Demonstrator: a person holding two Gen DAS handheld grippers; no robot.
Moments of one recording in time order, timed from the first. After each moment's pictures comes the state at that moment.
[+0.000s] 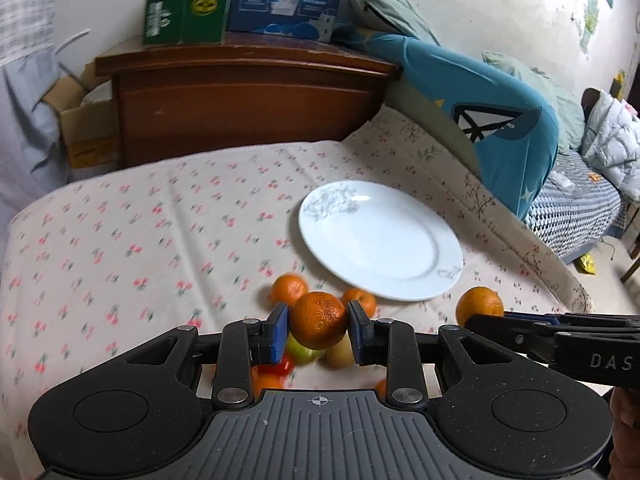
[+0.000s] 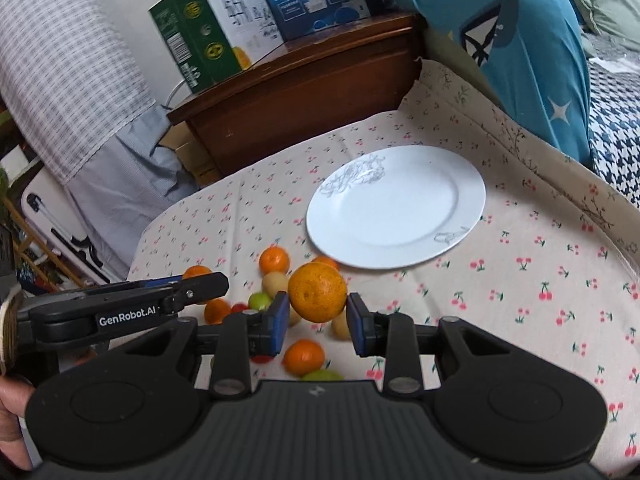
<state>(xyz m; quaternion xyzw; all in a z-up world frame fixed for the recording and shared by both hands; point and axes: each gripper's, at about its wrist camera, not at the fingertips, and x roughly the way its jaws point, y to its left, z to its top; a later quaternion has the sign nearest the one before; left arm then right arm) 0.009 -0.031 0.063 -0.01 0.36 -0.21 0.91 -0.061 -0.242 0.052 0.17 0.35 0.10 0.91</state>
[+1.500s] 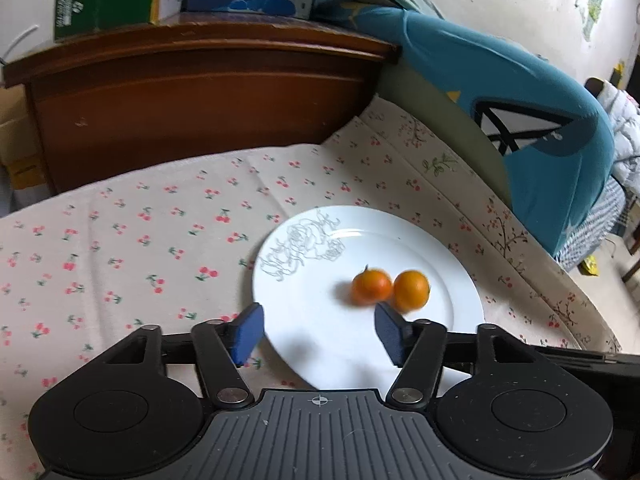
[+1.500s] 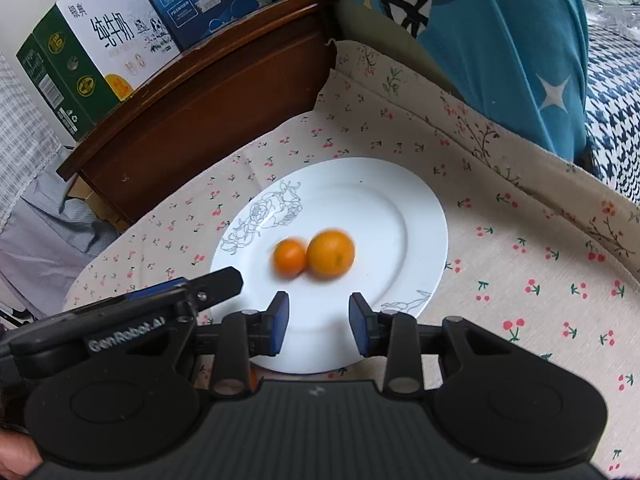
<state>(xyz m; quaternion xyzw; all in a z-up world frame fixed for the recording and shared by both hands) 0.108 -0.091 0.041 -0.01 0.38 -0.22 0.90 0.034 -0.277 0.019 0.23 0.38 0.00 0.90</state>
